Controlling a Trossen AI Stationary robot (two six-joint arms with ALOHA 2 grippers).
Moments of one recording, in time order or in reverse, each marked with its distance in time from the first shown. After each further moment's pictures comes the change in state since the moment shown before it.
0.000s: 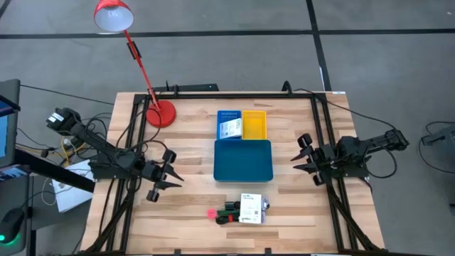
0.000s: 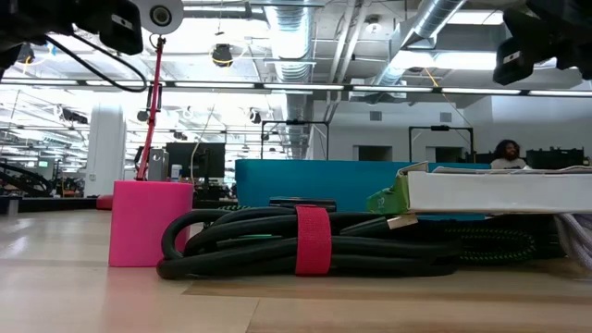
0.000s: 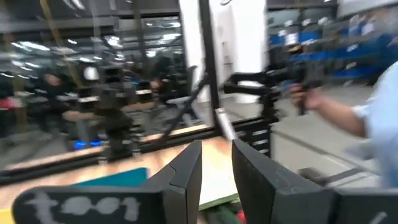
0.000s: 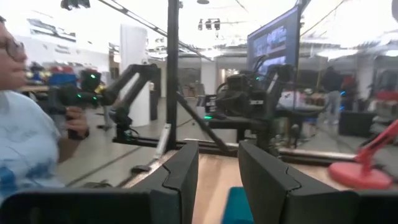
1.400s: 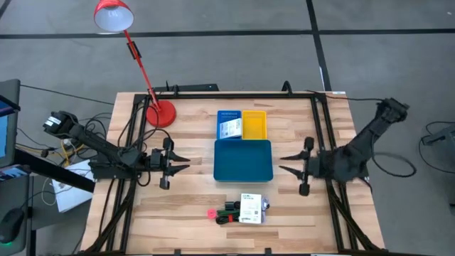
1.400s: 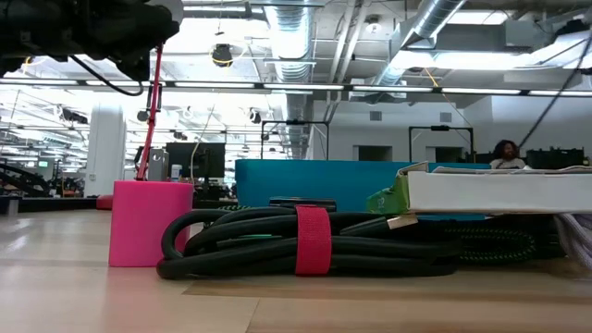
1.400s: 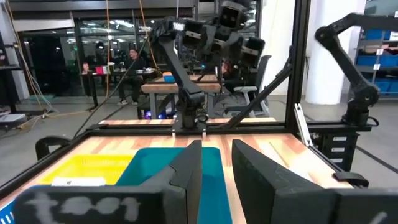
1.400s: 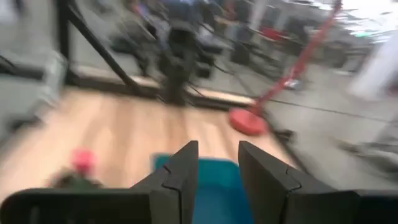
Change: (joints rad) left arm 0.106 0.000 0.001 -0.032 -0.214 -0.093; right arm 0.537 0.834 0.654 -0.333 1.022 0.013
